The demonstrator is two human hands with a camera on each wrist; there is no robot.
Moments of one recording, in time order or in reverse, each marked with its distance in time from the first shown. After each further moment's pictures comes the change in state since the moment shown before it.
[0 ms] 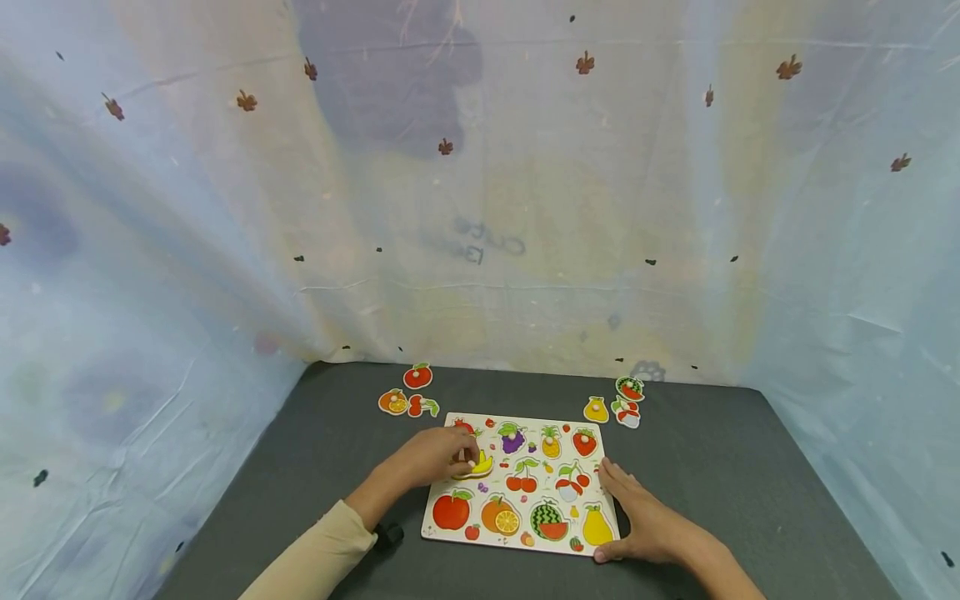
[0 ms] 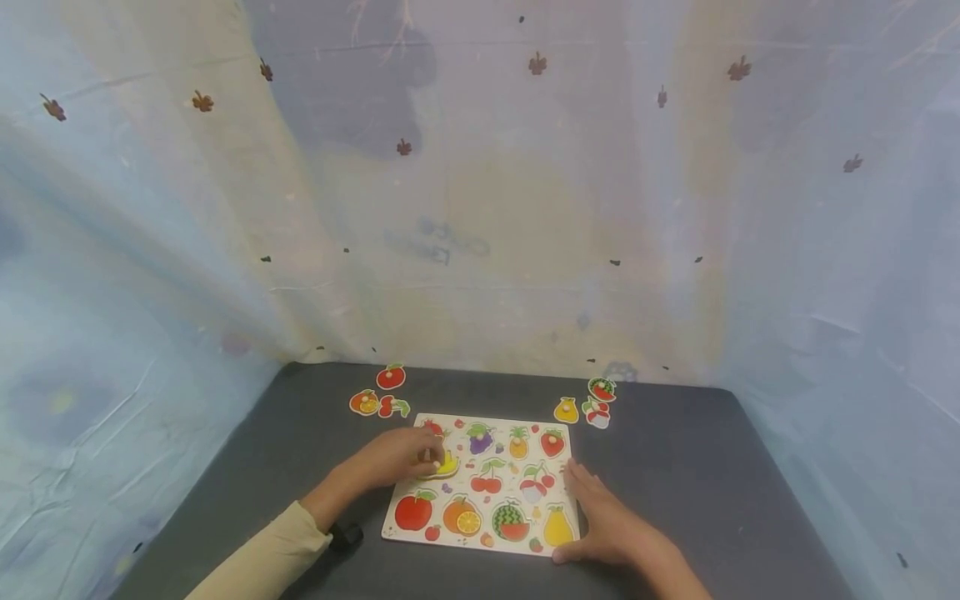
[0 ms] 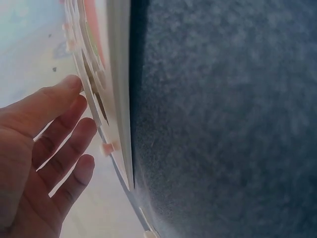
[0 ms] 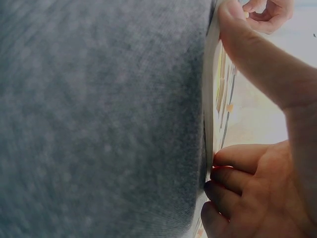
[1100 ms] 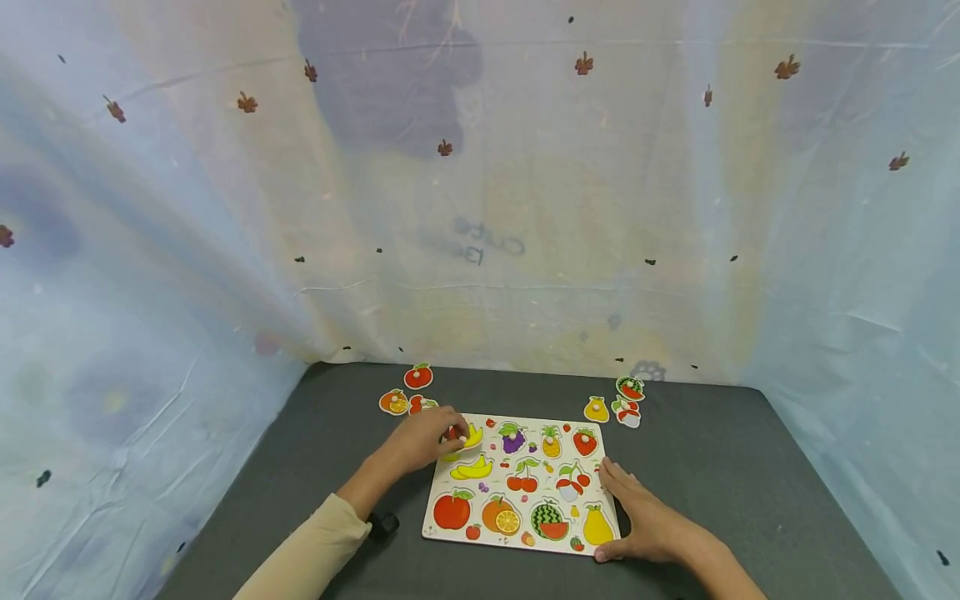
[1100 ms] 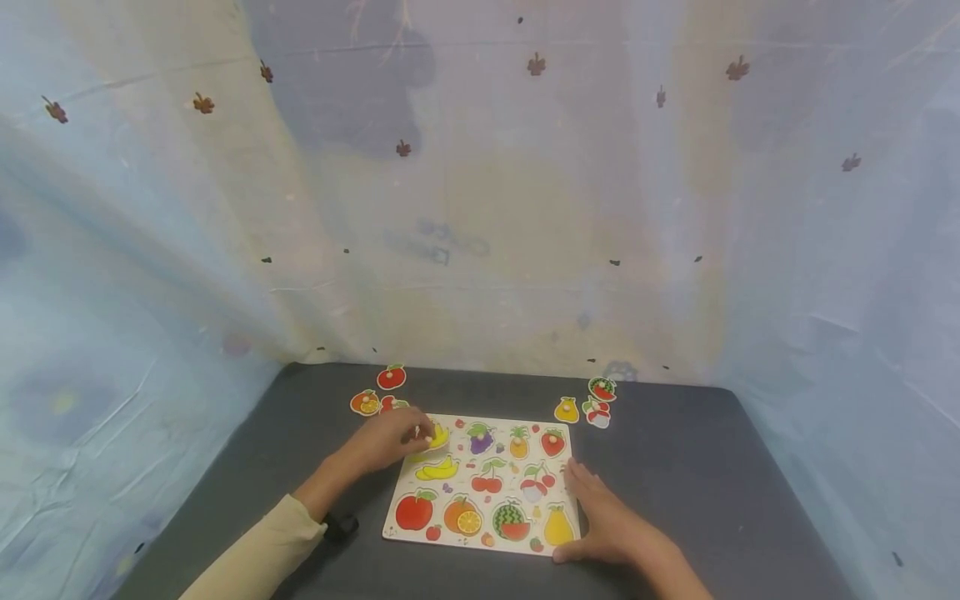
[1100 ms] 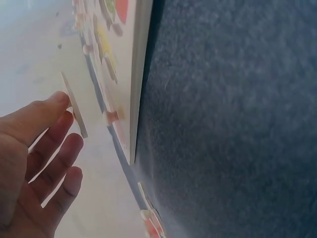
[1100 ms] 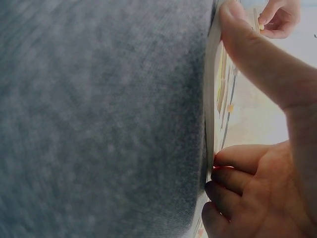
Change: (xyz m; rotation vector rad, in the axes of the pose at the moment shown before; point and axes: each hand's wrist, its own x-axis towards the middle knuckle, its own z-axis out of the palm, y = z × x) left_hand -0.003 -0.009 -0.020 -0.012 0.148 -0.132; right_hand -0.001 -0.003 -0.001 -0.015 0.004 -0.021
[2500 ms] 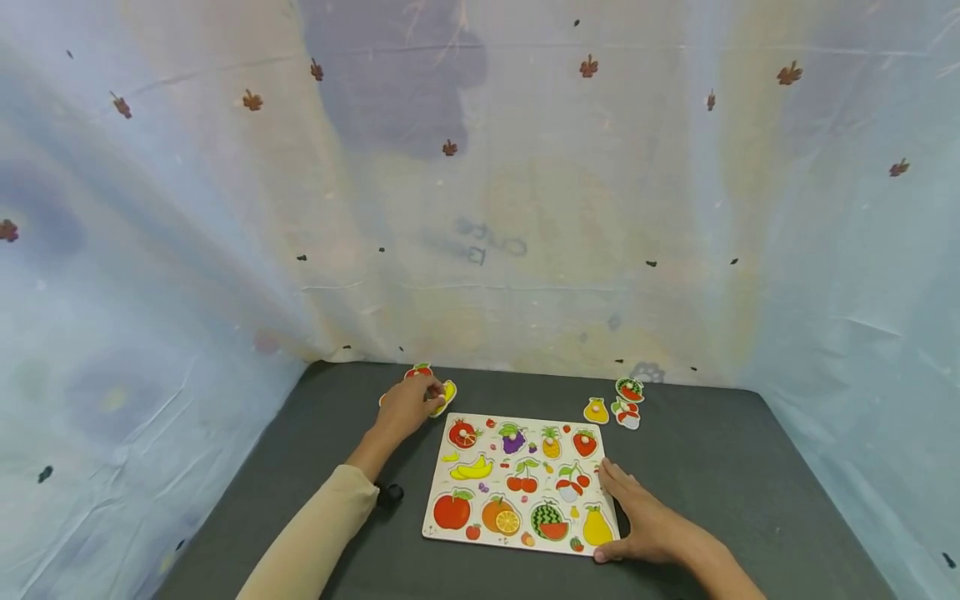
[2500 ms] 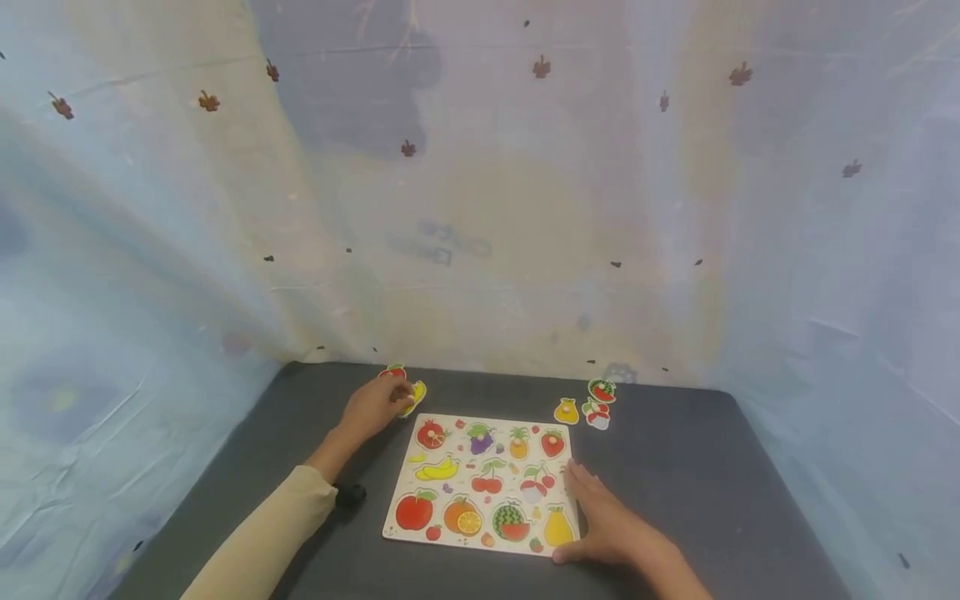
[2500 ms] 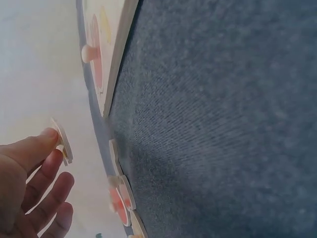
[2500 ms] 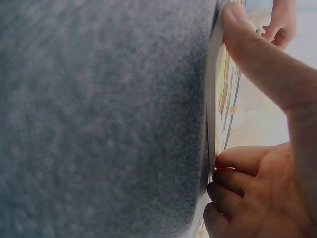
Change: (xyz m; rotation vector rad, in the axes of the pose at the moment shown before) left_hand 0.029 -0.049 -0.003 -0.077 0.250 -0.311; right_hand -0.001 -0.003 0.001 -0.017 0.000 0.014
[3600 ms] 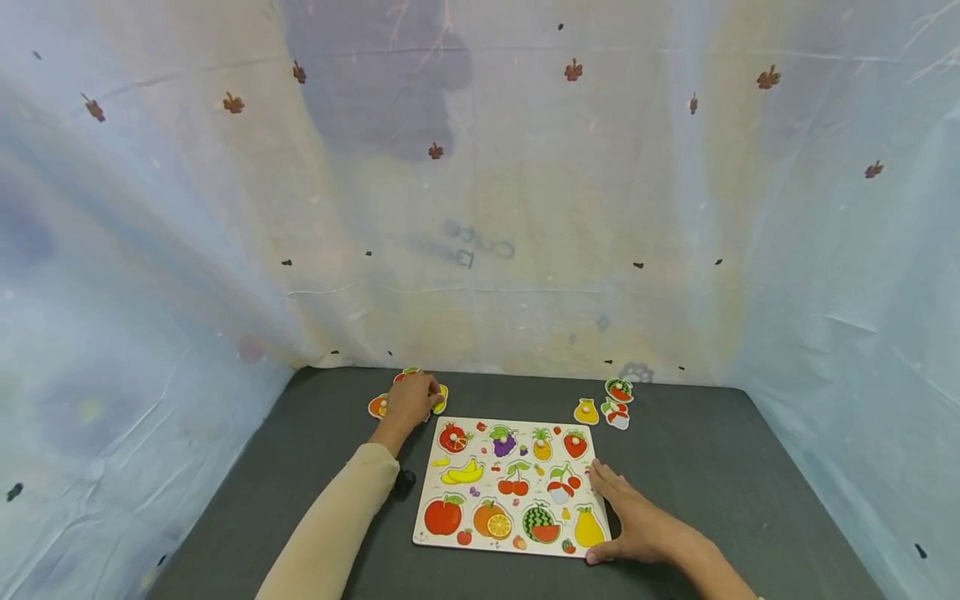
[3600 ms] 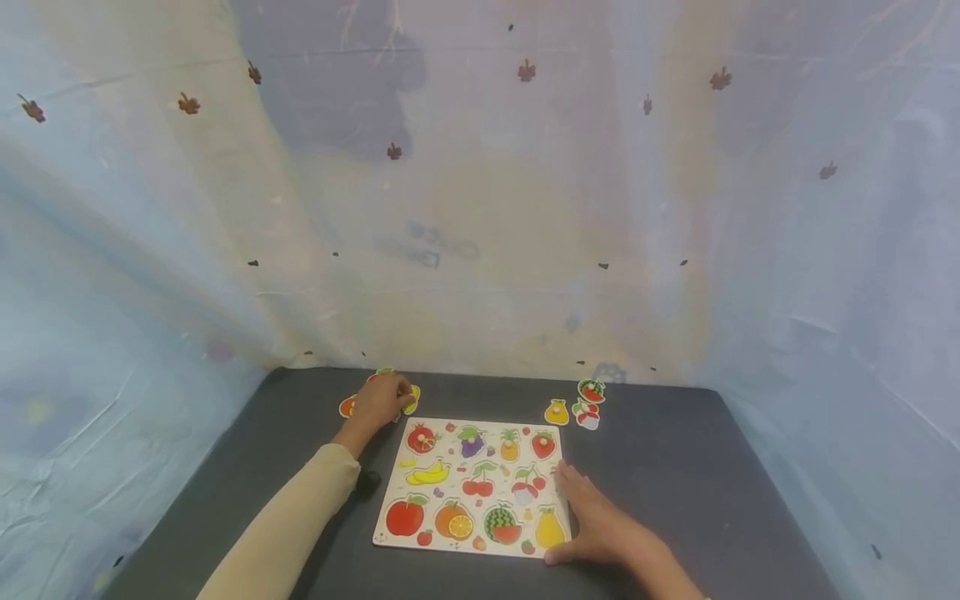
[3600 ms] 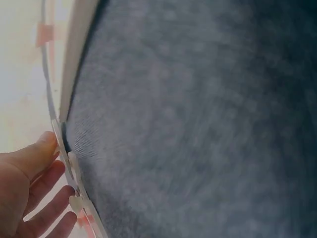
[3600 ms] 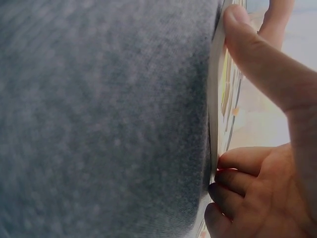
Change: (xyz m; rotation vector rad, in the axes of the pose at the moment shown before) left_hand 0.037 0.003 0.030 0.186 -0.032 -0.083; right_hand -0.002 -0.001 -0.002 0.023 -0.008 -0.032
